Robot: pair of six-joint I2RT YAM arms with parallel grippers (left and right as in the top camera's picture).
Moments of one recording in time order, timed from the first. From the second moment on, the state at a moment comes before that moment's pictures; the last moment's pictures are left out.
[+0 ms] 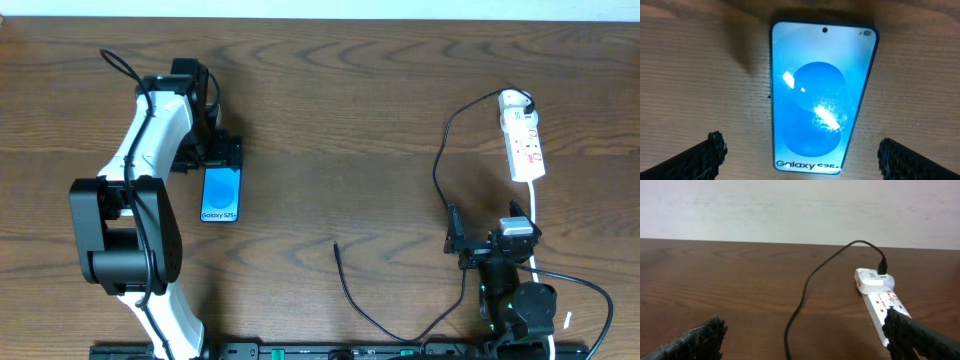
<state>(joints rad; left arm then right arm) -0.01 1.97 1.50 -1.12 0.01 -0.05 0.10 0.01 0.01 -0.07 0.01 -0.01</state>
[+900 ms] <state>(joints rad) -0.01 1.97 1.33 -0.93 0.04 -0.07 0.10 0.01 0.01 -0.07 0.01 -0.01</state>
